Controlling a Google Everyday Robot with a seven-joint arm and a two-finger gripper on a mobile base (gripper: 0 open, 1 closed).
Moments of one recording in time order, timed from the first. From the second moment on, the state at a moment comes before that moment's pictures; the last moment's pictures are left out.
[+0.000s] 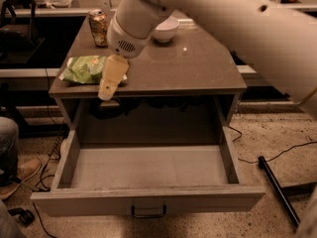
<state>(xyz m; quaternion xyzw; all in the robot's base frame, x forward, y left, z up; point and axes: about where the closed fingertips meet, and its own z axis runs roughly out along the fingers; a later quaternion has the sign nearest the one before) 0.582 0.119 0.916 -0.68 0.67 0.12 0.26</state>
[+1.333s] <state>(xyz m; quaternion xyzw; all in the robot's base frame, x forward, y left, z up) 0.707 0.140 0.847 -0.53 0.79 0.08 0.31</state>
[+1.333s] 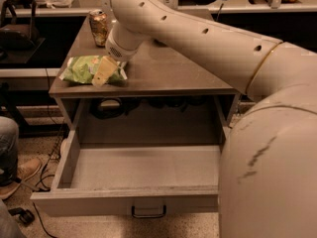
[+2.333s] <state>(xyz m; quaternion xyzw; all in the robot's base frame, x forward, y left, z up) 0.718 0.129 0.816 -0.49 0.82 0.09 0.29</state>
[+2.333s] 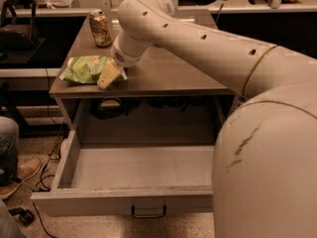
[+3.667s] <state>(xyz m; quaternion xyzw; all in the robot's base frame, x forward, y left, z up) 0.662 0.087 0.891 -0.45 0.80 0.12 0.37</state>
